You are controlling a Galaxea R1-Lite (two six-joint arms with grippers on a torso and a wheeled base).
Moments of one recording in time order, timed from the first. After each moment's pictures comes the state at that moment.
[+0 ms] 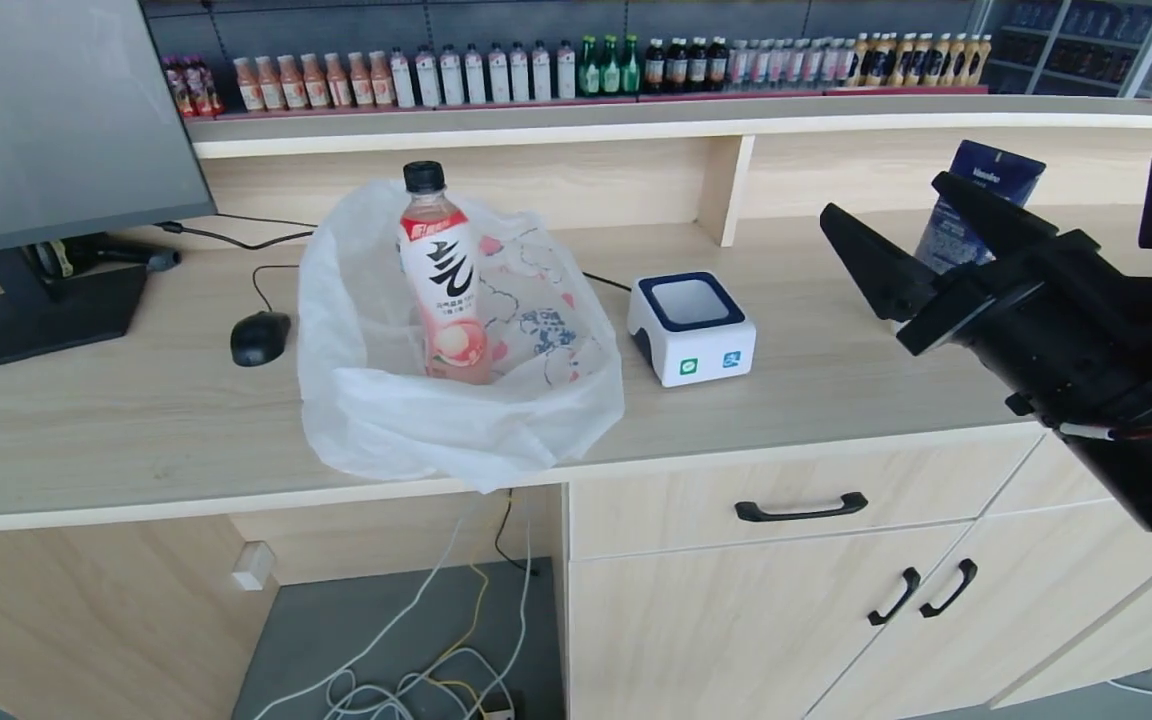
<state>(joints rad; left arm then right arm) 0.00 0.00 0.00 0.00 0.00 -0.01 0.43 1.59 -0.61 -1.48 0.06 -0.09</state>
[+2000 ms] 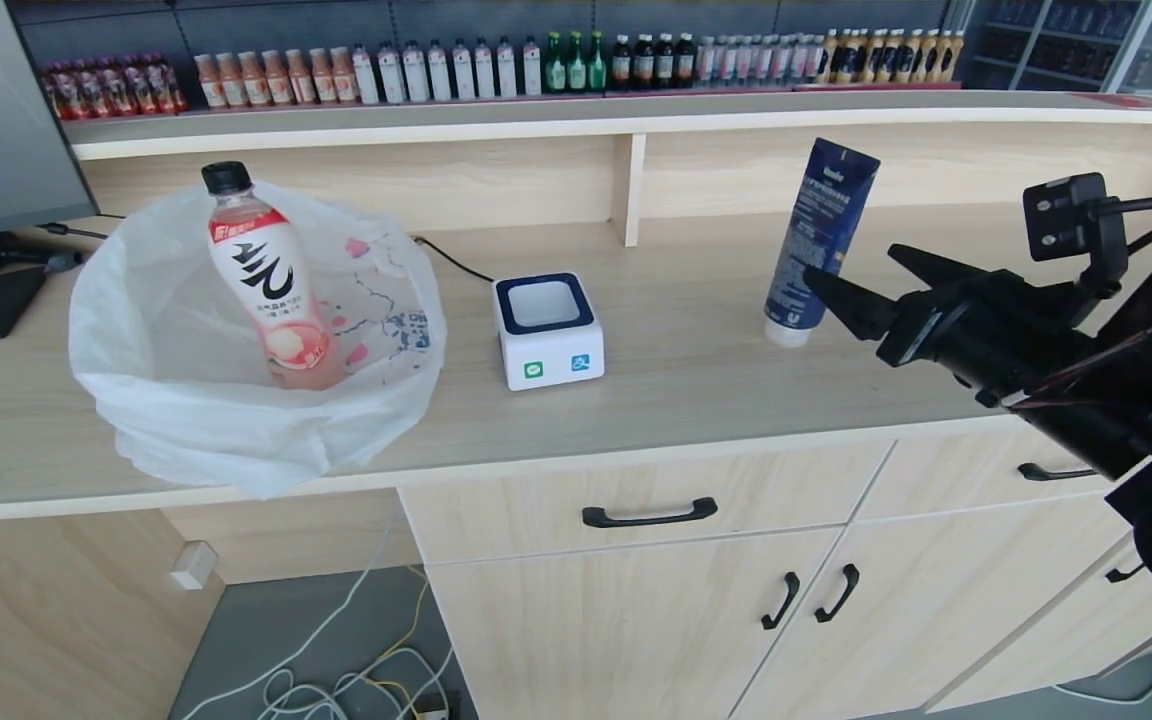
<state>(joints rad) 0.00 0.00 0.00 0.00 0.00 0.00 0.23 1.70 -0.74 -1.21 0.22 0.01</state>
